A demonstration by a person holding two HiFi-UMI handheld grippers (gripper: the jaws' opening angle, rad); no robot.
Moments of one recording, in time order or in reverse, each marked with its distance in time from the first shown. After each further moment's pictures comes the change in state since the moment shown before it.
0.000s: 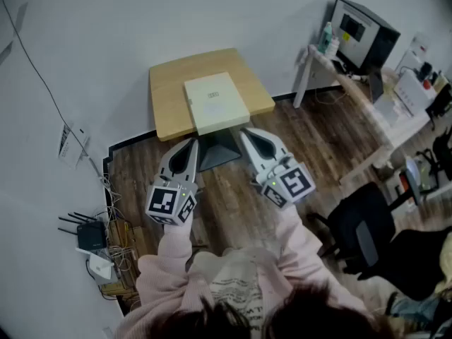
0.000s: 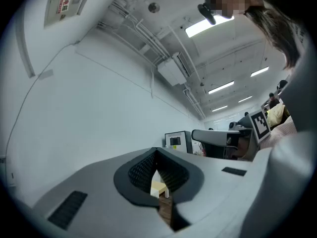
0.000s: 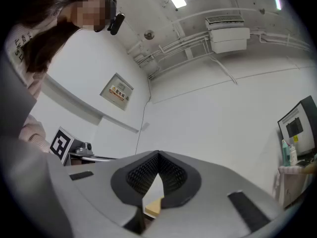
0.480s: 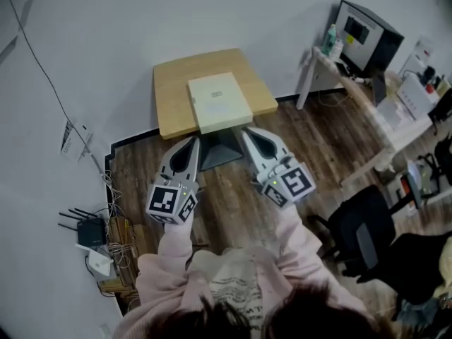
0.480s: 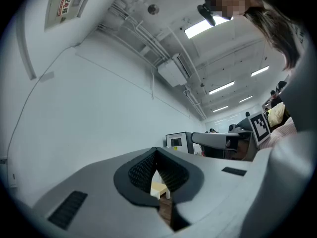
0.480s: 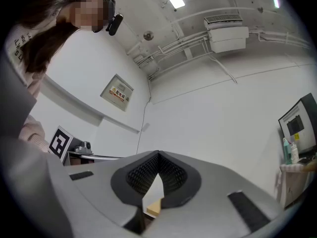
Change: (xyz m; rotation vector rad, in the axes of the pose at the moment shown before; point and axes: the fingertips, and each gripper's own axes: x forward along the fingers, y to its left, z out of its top) left arm -0.003 -0.001 0.005 0.002 -0.013 0.010; right arm 0.001 0.001 -0.003 0.010 0.000 0.006
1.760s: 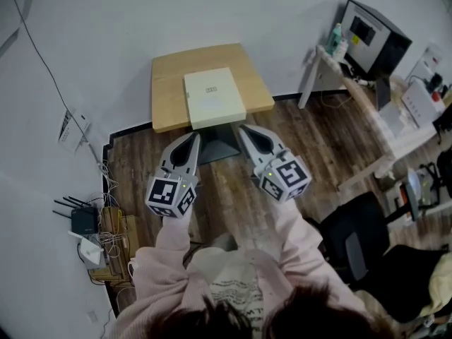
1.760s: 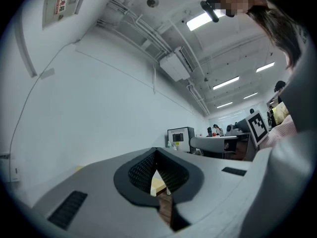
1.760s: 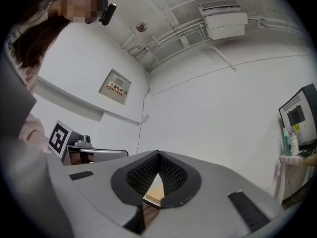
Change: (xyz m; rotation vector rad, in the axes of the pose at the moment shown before) left arm 0.037 -0.033 -0.025 -0.008 0.059 0.042; right arm -0.019 -0.049 -0.032 0.043 0.112 0.042
